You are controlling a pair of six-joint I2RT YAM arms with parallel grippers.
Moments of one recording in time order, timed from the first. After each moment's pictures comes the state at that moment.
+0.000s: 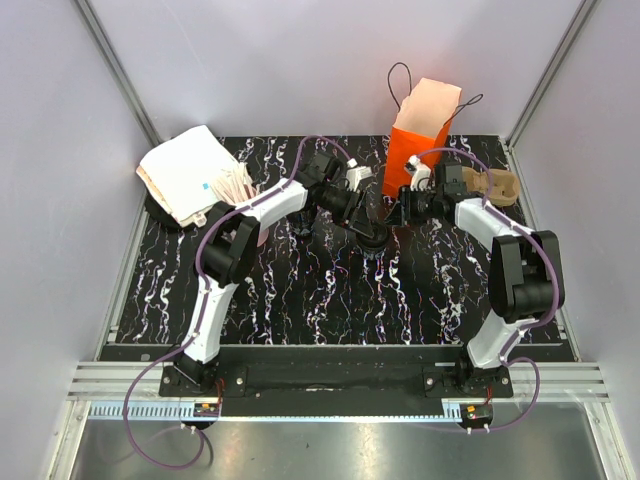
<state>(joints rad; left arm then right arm) -0.57 2.27 1.83 -0.51 0.89 -0.20 0.13 1.75 1.14 -0.27 -0.69 0.10</state>
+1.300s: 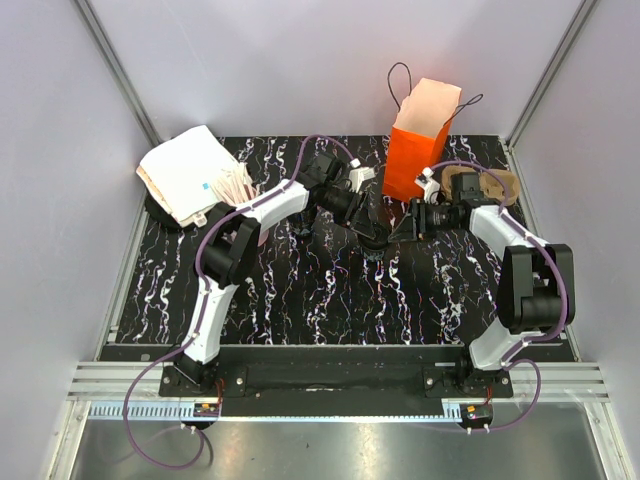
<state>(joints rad) -0.58 2.26 1.82 -0.49 0.88 -0.16 0.04 1.65 1.08 -0.46 -0.93 0.03</state>
